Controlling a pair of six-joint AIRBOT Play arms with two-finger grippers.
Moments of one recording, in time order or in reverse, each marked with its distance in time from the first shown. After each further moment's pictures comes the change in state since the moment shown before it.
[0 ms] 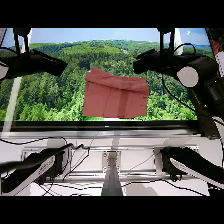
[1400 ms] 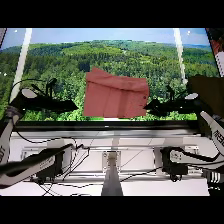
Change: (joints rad) left arm 0.196 -0.228 -0.542 -0.307 -0.114 0.002; right arm -0.705 -0.314 -0.677 0.829 0.340 -0.430
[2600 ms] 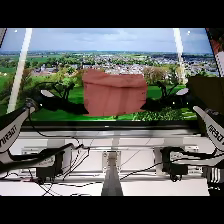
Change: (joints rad) left arm -0.133 -0.219 0.068 -0.169 -0.023 0.212; right arm 0.143 -0.044 0.130 -0.010 -0.041 -0.132
